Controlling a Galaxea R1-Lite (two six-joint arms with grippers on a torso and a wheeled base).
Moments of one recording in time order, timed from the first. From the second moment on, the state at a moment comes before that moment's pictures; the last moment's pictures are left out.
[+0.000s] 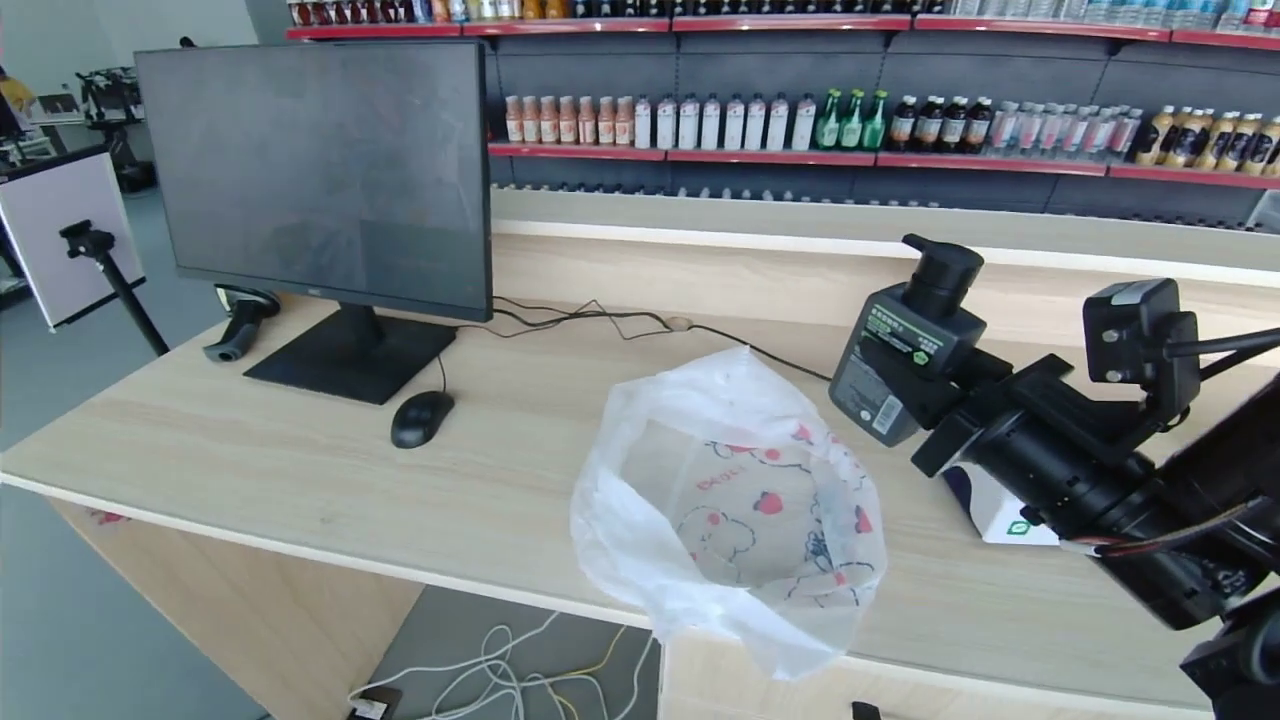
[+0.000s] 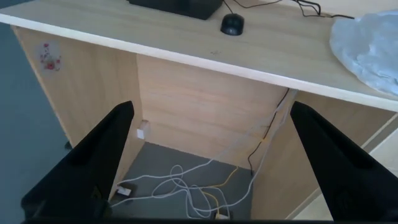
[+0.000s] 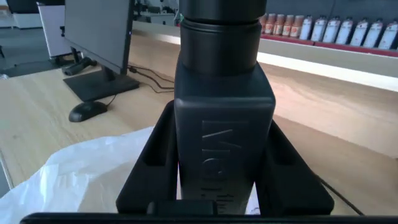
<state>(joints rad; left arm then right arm) 0.00 0.00 0.00 0.00 0.00 -0.03 0.46 1.68 -0.41 -1.57 0.08 -0.06</state>
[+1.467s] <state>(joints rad) 0.00 0.00 0.00 0.00 0.00 -0.03 0.43 2.05 -0.57 -1.57 0.08 -0.06</state>
